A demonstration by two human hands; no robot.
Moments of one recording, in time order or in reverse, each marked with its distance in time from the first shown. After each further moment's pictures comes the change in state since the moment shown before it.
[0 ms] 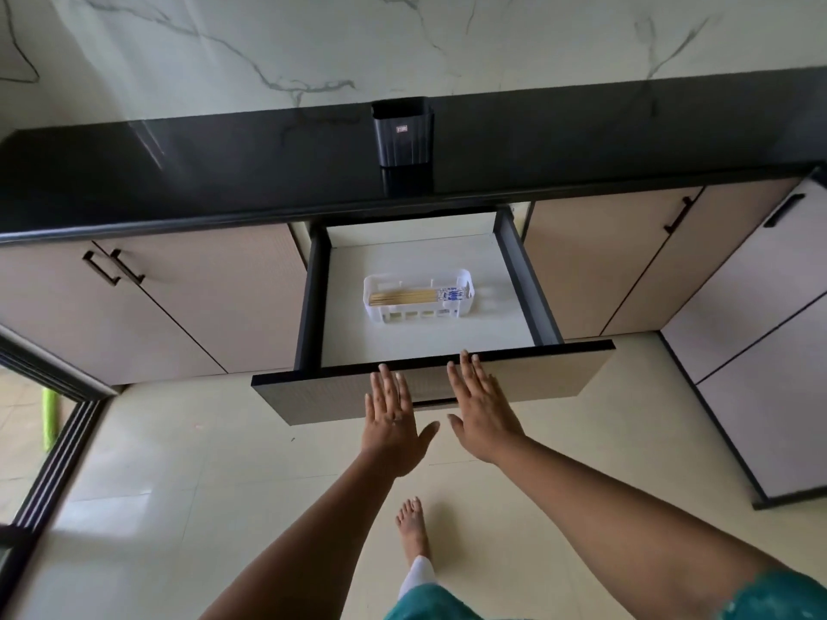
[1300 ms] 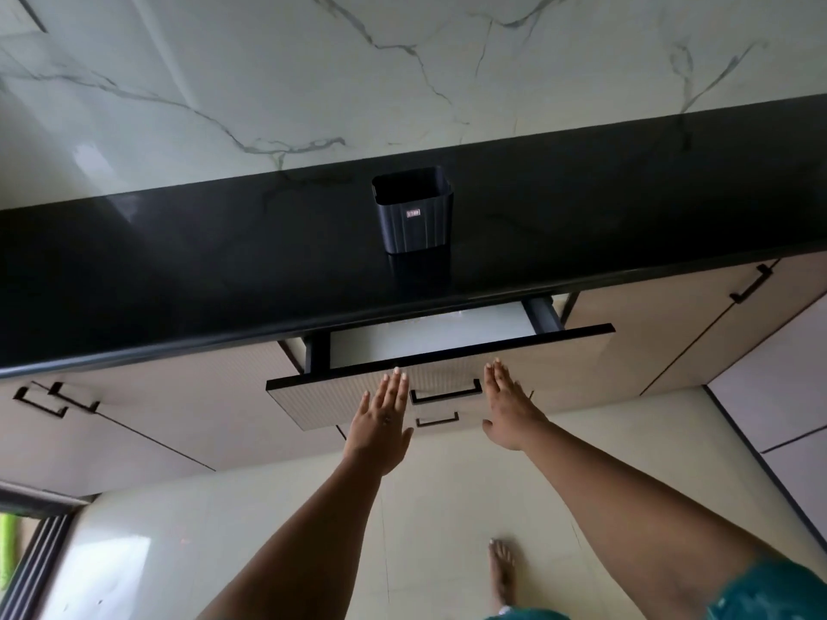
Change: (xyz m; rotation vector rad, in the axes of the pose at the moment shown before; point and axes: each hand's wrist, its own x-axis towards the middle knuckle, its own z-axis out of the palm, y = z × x) left_hand 0.298 -0.092 -0.086 0.140 -0.005 0.198; right_hand 0.291 0.072 -0.072 0.130 -0.218 0.155
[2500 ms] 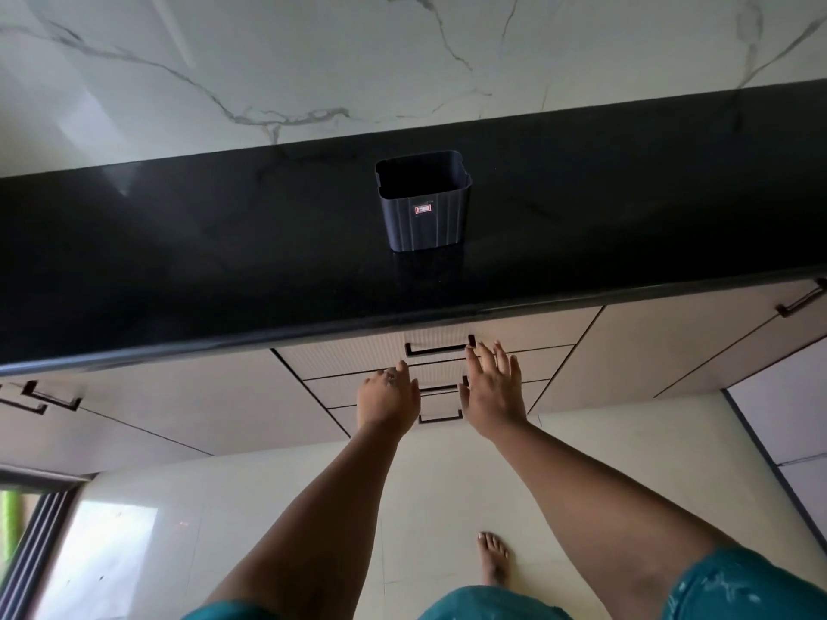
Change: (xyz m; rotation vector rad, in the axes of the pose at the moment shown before) left_hand 0.090 0.002 -0.014 -0.107 0.202 -0.239; right_hand 0.080 -0.023 -0.001 -0.082 0.368 0.063
